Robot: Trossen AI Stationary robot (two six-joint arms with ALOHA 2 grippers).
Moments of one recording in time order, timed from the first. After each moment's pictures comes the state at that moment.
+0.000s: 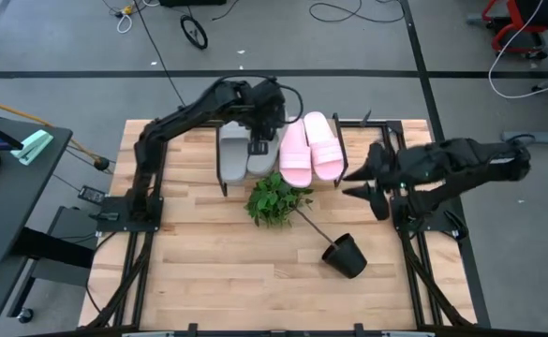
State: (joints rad) left arm 0.34 2.03 2.35 -1.35 -0.18 0.47; right arm 0.21 1.00 1.32 -0.84 0.20 0.45
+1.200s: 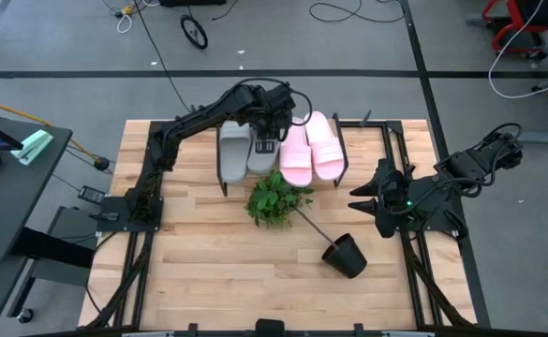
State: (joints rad) left arm 0.39 2.16 2.35 -1.32 -0.26 0.48; right arm 0.52 1.02 1.32 -0.93 0.50 0.69
